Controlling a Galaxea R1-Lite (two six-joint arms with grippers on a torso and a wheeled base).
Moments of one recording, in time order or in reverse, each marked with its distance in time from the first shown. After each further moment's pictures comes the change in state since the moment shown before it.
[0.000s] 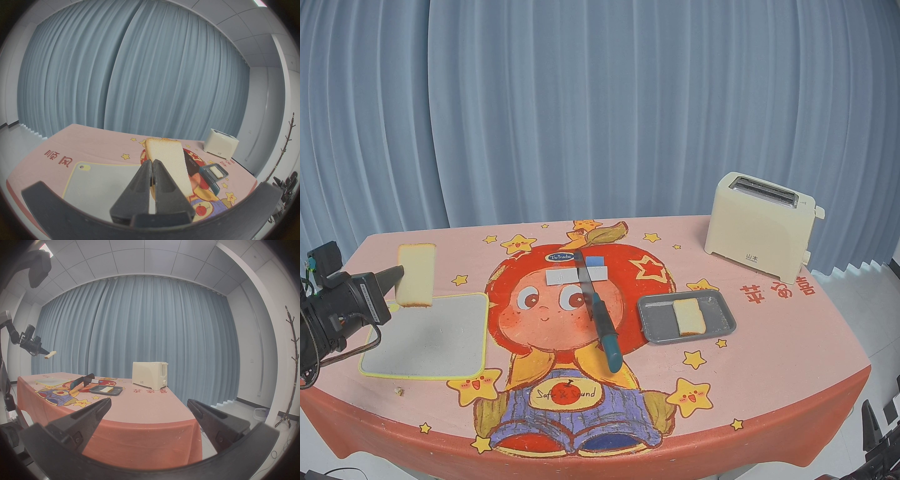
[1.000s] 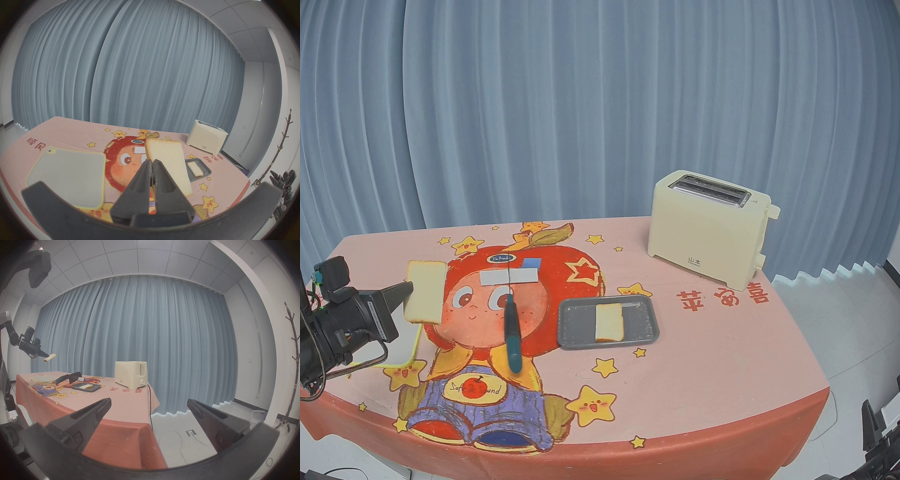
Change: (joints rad) left arm -0.029 -0.005 0.050 -0.008 -0.029 0.005; right arm 0.000 0.000 0.000 0.000 0.000 0.000
